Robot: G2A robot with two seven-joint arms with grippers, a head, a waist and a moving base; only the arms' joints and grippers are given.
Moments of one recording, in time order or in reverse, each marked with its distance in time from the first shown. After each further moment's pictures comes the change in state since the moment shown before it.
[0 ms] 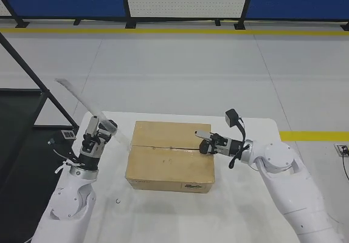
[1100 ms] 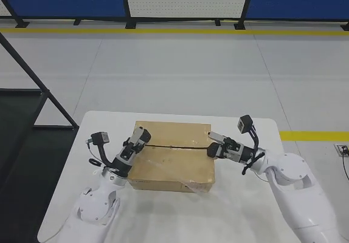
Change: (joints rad) left arm -0.012 -0.038 0.161 -0.015 0.167 0.029 0.044; right arm -0.146 0.042 0.108 -0.143 0.087 0.026 -0.028
